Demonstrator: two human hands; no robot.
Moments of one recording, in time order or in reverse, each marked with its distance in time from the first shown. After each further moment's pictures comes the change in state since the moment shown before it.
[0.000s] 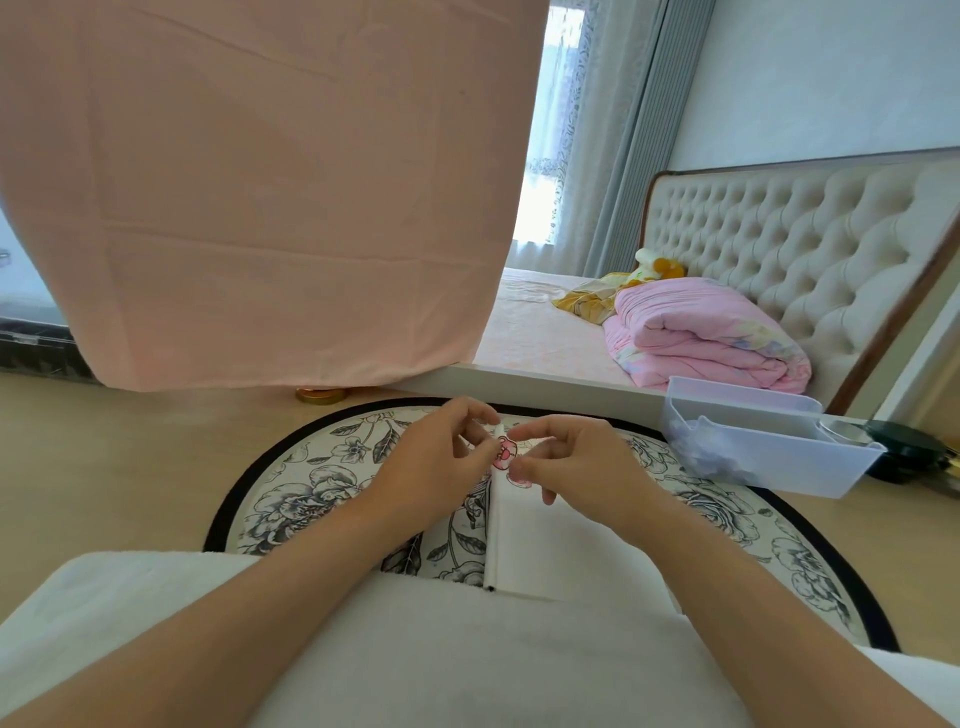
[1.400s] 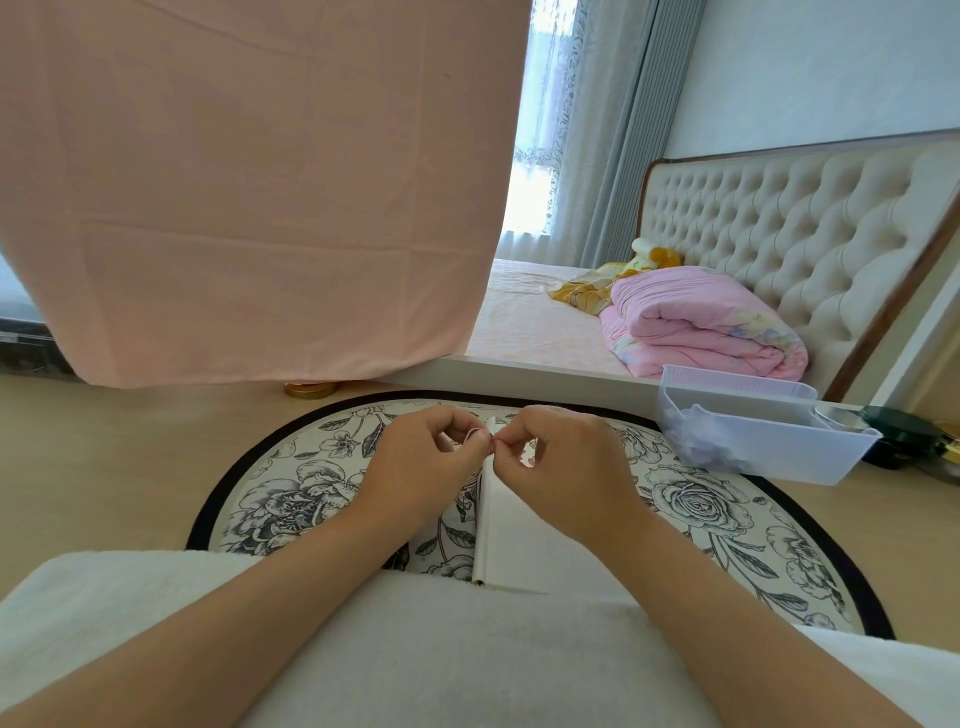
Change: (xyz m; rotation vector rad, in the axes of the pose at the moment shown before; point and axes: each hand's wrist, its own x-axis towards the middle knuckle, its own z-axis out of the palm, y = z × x) left_hand -0.008 0.002 0.008 -0.098 0.134 -0.088; right_hand -0.004 0.011 0.020 -0.540 0.443 -0.488
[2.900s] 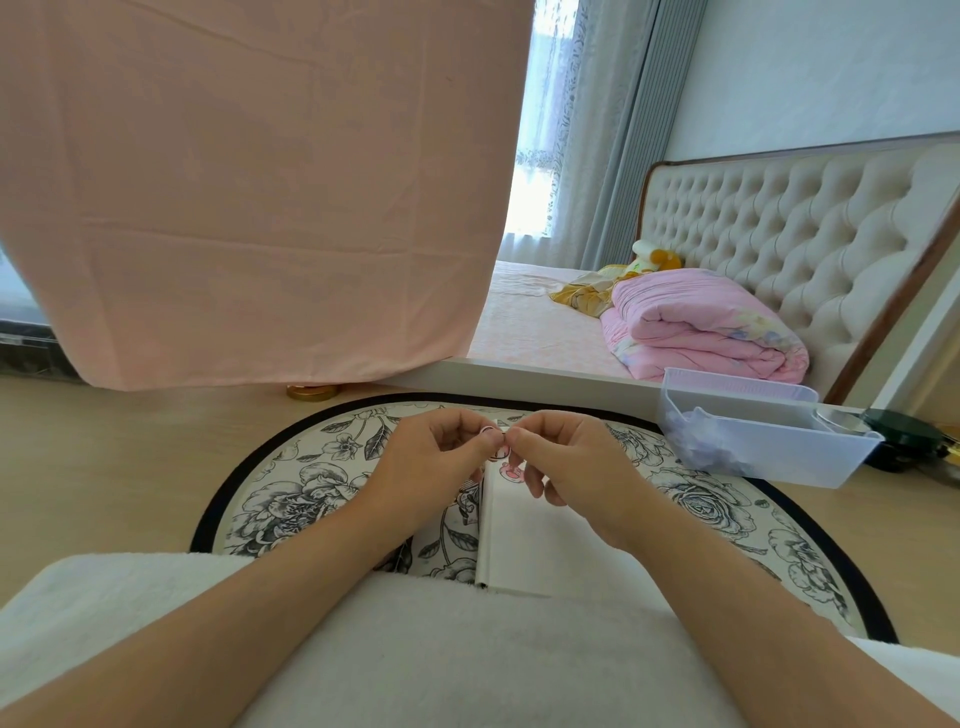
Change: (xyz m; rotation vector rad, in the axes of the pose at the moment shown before) left_hand -0.004 0.016 -0.004 -0.232 -0.129 -0.041; right_hand 0.009 0.008 -0.010 0.754 -0.388 0.520
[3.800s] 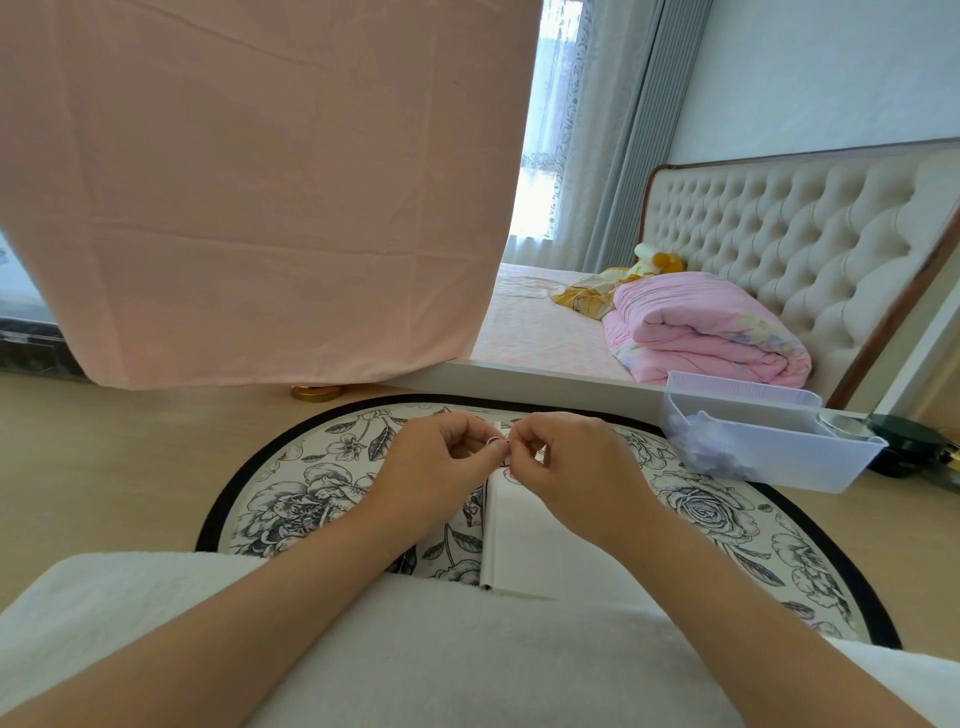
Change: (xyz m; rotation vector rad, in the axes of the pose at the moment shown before) left_hand 0.001 -0.004 0.002 0.146 0.064 0.061; right_hand -0.005 -0.003 0.004 -0.867 0.214 -0.387
